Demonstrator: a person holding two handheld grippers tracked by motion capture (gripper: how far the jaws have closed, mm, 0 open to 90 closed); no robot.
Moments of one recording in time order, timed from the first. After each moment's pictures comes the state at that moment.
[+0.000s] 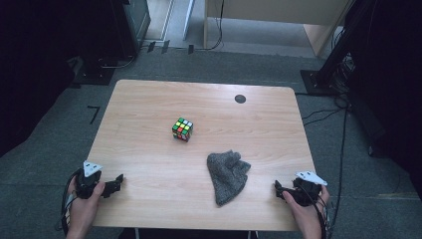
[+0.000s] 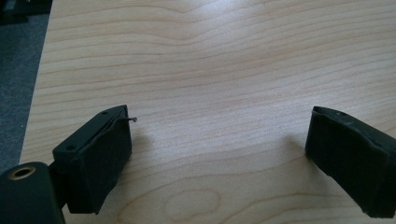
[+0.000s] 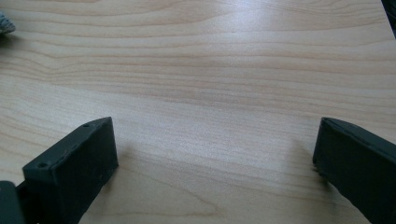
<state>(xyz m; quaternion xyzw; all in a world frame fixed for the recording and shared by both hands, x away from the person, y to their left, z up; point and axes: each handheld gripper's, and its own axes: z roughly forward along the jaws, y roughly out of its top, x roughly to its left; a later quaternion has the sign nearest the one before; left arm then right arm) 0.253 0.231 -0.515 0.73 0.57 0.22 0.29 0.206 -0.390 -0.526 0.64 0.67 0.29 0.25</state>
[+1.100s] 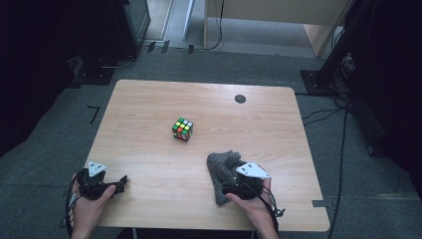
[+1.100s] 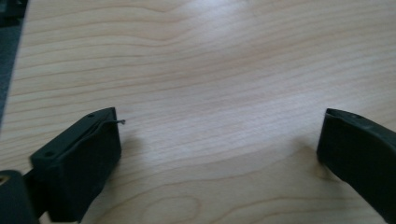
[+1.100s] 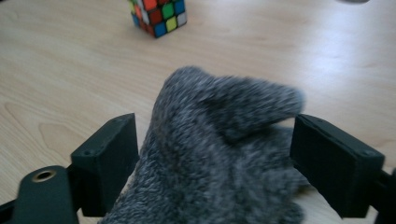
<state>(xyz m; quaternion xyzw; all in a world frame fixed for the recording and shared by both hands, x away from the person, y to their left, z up) 0.254 0.222 -0.517 0.74 0.56 0.22 0.28 0.223 -0.226 -0.489 0.50 0.74 0.40 0.21</state>
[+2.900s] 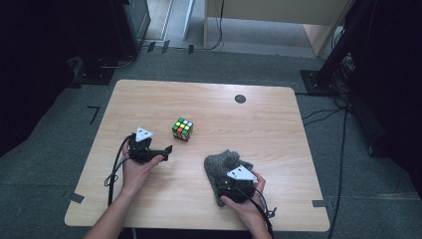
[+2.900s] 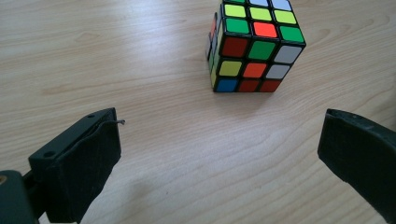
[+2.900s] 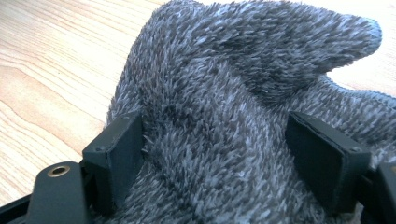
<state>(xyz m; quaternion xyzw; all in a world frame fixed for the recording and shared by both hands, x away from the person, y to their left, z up) 0.347 0.097 -0.488 0.76 0.48 0.18 0.39 0.228 -0.215 -0.523 0.49 0.77 0.36 0.22</state>
